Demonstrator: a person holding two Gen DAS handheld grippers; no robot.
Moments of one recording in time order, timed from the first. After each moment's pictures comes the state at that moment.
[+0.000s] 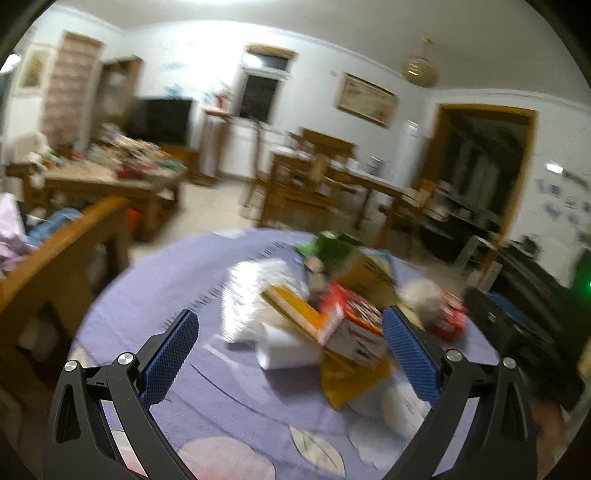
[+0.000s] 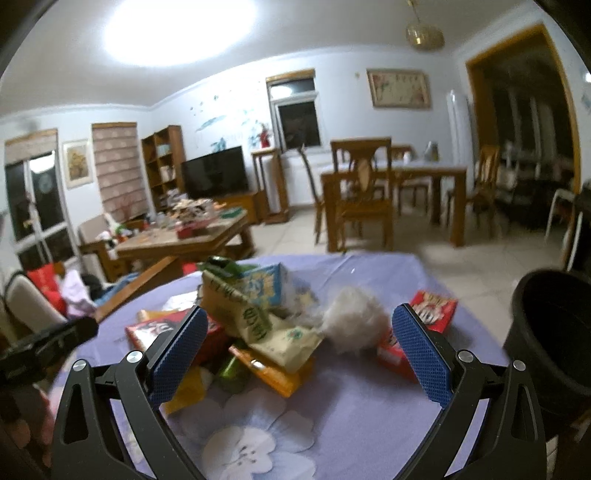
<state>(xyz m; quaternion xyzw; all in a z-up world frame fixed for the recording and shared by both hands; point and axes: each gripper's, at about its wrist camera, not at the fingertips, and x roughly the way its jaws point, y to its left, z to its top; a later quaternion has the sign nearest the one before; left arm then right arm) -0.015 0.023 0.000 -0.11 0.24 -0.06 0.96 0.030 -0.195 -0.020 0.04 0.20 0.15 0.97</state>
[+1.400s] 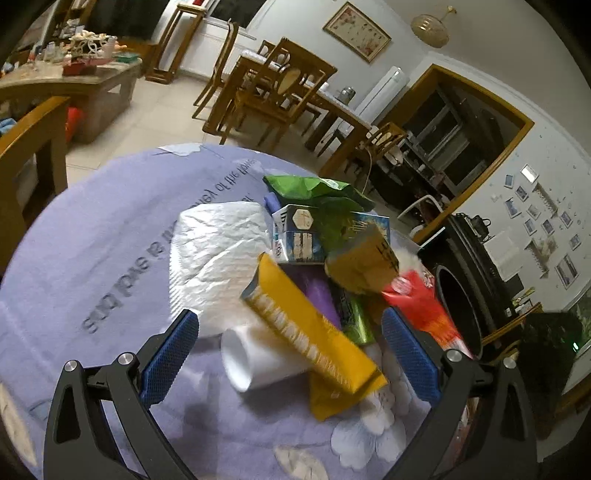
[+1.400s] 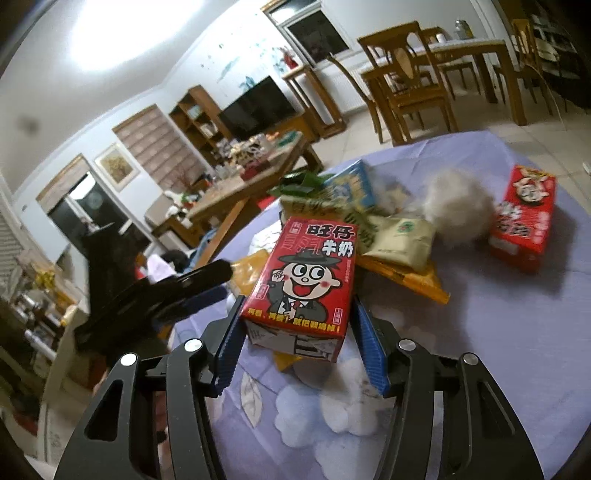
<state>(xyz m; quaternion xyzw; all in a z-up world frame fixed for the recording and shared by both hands) 0.076 0.049 -0.028 -0.21 0.41 -0.17 0.87 0.059 -0.164 -0.042 0.16 0.36 0.28 0.87</state>
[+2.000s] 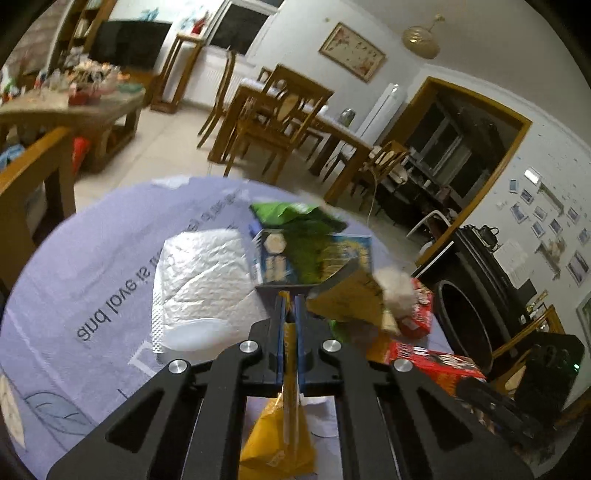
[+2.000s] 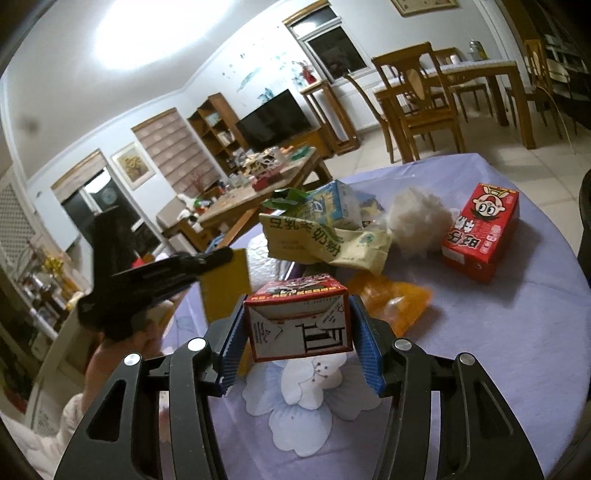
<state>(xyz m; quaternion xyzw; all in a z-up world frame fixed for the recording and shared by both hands) 0.047 0.035 -0.003 -0.19 0.35 -0.15 0.91 0.031 -0.217 -0.038 0.15 0.32 0.31 0.88</state>
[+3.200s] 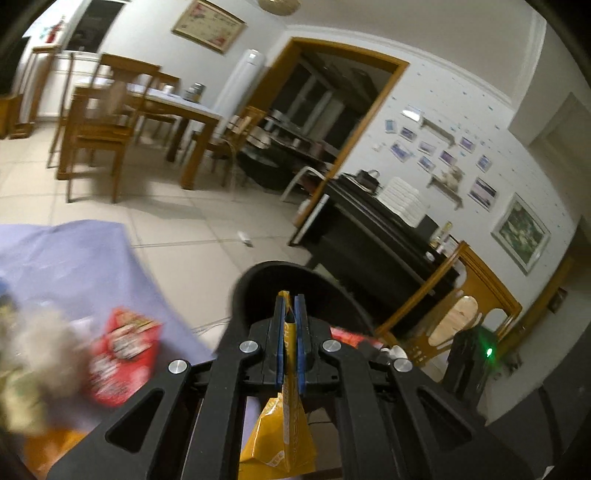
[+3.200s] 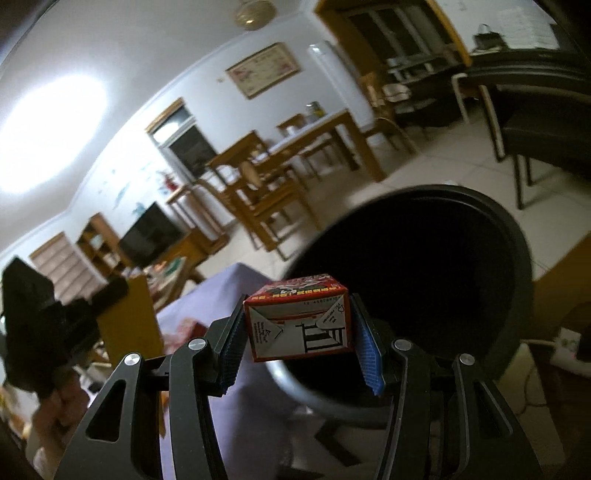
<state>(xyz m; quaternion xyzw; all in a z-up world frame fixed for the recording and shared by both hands) 0.108 -0.262 0.025 -0.14 0.32 -0.41 0.84 -0.006 -0.506 -0.067 0.27 0.22 0.02 0.94</state>
